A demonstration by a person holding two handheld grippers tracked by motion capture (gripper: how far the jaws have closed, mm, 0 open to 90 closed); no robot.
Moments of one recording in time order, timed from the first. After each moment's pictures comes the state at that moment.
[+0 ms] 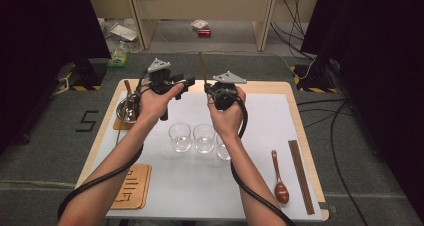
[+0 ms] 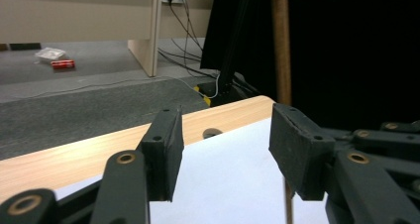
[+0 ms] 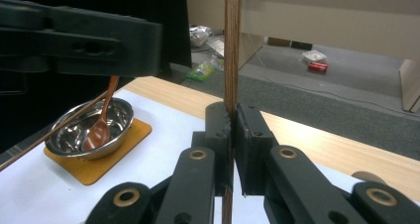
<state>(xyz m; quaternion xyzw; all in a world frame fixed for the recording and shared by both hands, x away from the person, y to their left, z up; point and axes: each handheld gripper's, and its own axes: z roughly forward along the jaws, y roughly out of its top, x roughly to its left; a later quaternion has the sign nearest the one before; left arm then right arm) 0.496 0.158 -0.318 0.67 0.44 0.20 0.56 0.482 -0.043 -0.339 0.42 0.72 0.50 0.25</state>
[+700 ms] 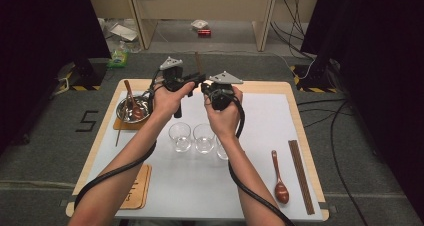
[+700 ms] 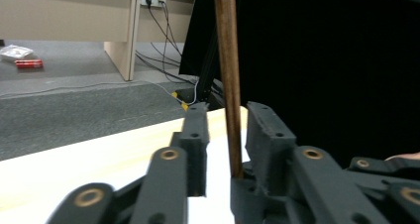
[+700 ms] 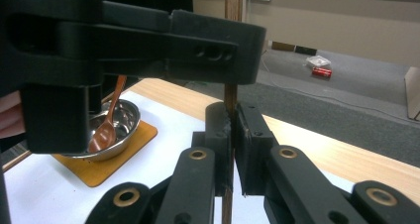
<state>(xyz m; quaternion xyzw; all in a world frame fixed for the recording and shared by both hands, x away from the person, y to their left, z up) 0.508 0.127 -0.321 0.66 0.43 0.16 0.59 0.481 -0.035 -0.340 0.40 0.72 0.50 0.25</state>
